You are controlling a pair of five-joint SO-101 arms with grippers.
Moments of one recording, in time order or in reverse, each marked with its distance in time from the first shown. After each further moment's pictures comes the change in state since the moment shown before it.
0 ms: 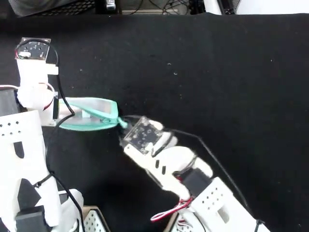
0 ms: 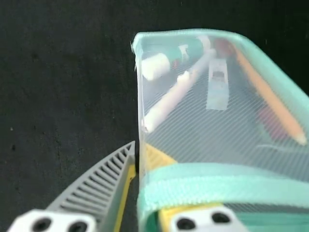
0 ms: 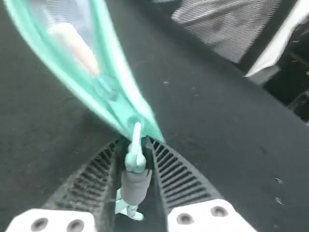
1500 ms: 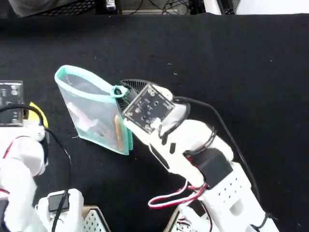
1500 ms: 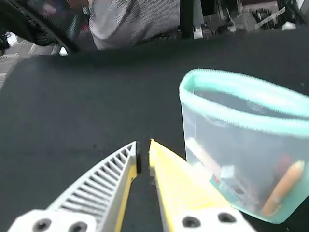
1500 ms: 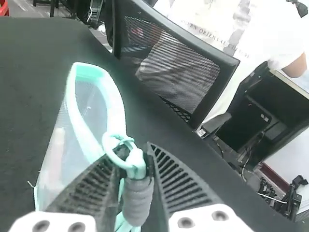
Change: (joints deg) left arm 0.2 -31.6 -0.2 -3.9 -0.2; right arm 2.6 17.8 -42.8 18.9 6.2
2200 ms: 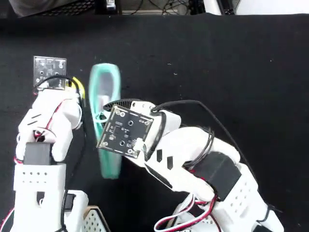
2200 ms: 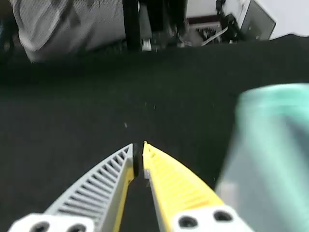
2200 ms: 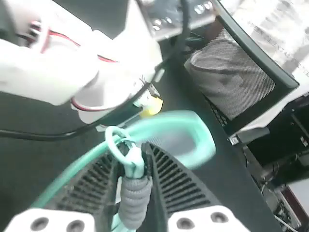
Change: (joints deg) left arm 12.4 0.9 42.1 -46.8 10.1; right arm -11.6 5.8 -19.0 22.8 4.9
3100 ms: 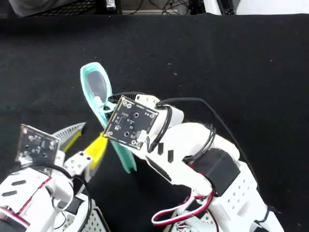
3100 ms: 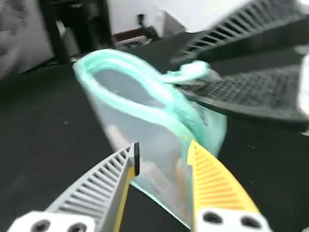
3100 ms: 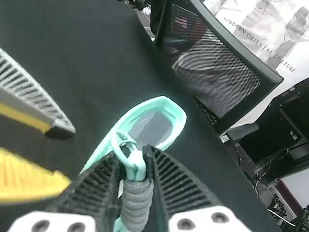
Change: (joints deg) left arm 21.8 -23.5 -16.1 38.0 0.7; right arm 3.5 -0.1 2.4 -3.5 0.3
